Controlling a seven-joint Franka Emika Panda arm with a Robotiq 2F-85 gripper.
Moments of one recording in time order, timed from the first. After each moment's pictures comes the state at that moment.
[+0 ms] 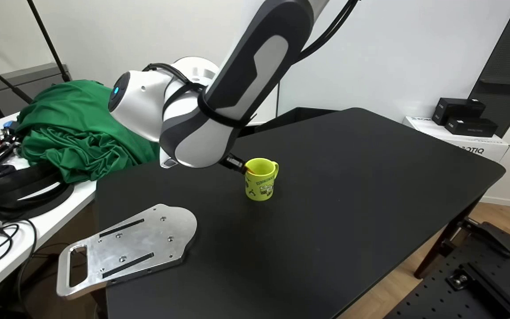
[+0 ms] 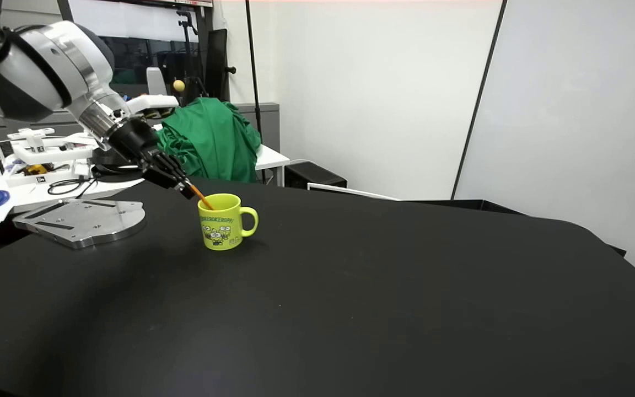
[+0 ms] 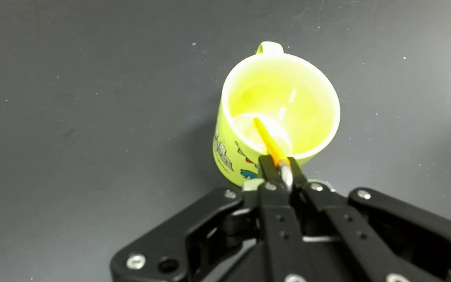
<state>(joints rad) 0.27 0.64 0.24 -1.80 -0.91 1.95 -0.84</state>
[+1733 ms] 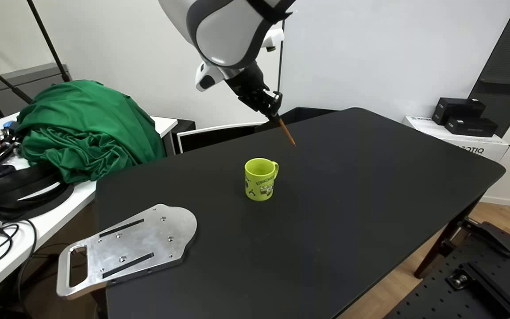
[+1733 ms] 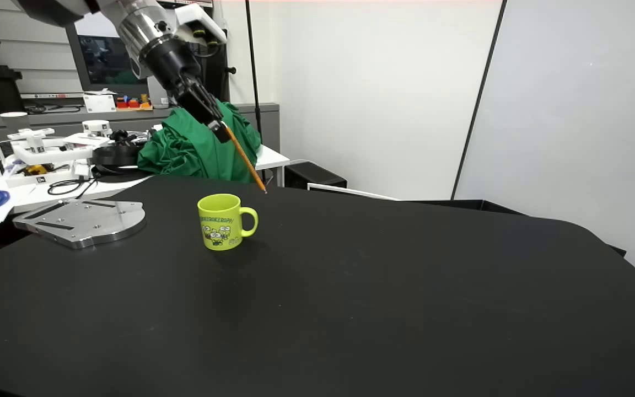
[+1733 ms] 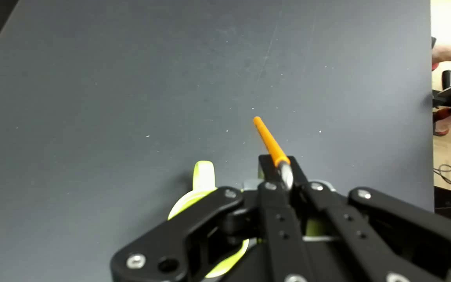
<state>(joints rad) 0.14 0.34 0.19 -1.89 -0.69 1.89 -1.18</state>
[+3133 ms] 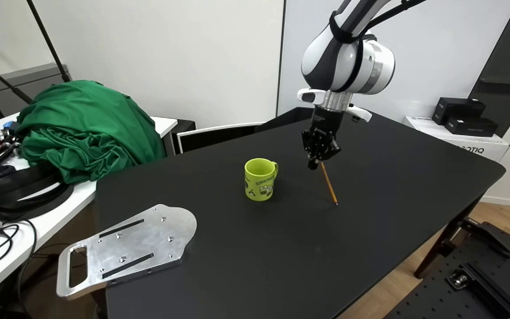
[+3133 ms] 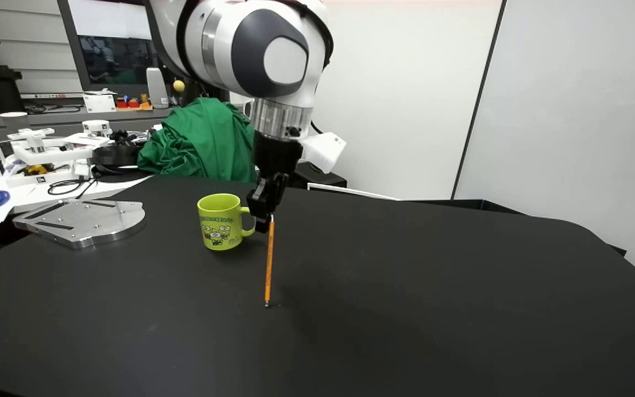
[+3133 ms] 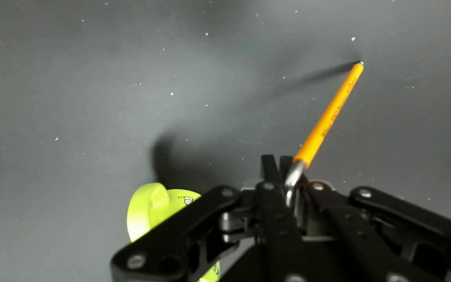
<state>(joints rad) -0.28 0.31 0.11 -2.31 0.26 2.55 -1.94</state>
